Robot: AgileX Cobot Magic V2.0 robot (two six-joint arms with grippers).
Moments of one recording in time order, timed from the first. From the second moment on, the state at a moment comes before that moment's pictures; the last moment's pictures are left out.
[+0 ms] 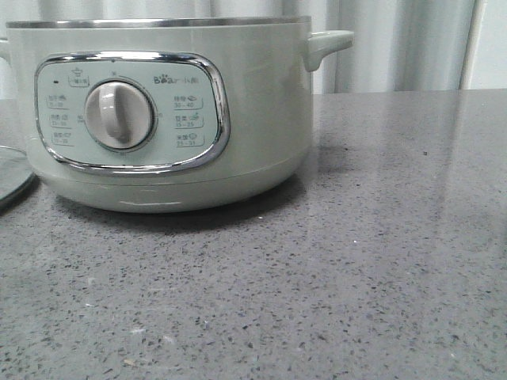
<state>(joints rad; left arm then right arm) -0.66 0.50 -0.40 -1.26 -0.40 1.32 0.63 0.68 -0.72 -0.18 0.22 0.03</state>
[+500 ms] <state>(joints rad) -0.66 0.21 -0.26 -1.25 -0.27 1.33 0.63 0.13 -0.20 -0.26 0.04 0.03</state>
